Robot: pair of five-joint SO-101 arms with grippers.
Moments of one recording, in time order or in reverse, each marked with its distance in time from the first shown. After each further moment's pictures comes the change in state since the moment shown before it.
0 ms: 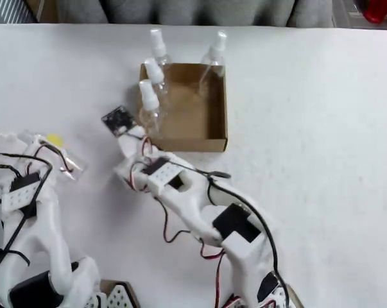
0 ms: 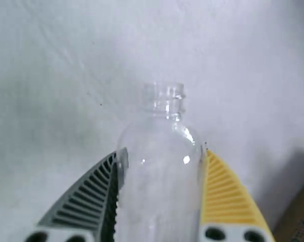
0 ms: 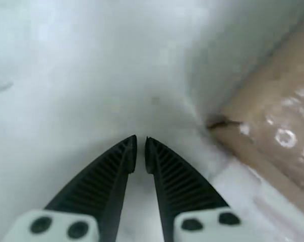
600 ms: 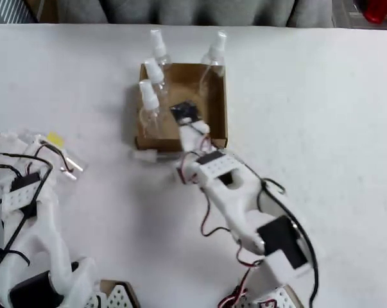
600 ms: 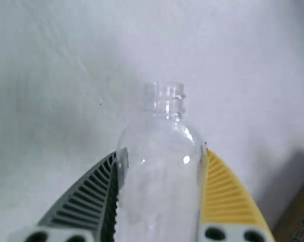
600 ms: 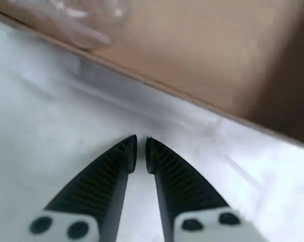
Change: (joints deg) left arm 0.0 0.0 0.0 0.0 0.0; right arm 16.6 -19.6 21.5 7.6 -0.7
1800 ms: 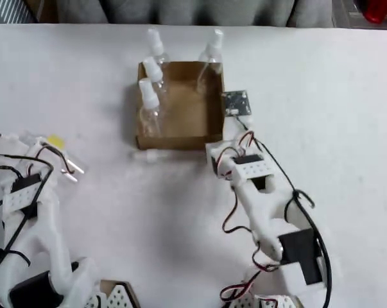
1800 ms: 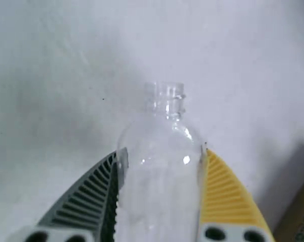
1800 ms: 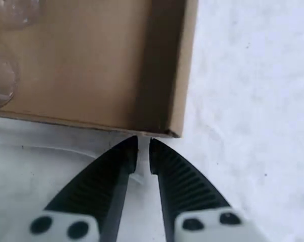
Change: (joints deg) left arm 0.1 0.0 0.9 0.0 0.0; right arm 12.0 -5.0 6.6 -13.9 0.2
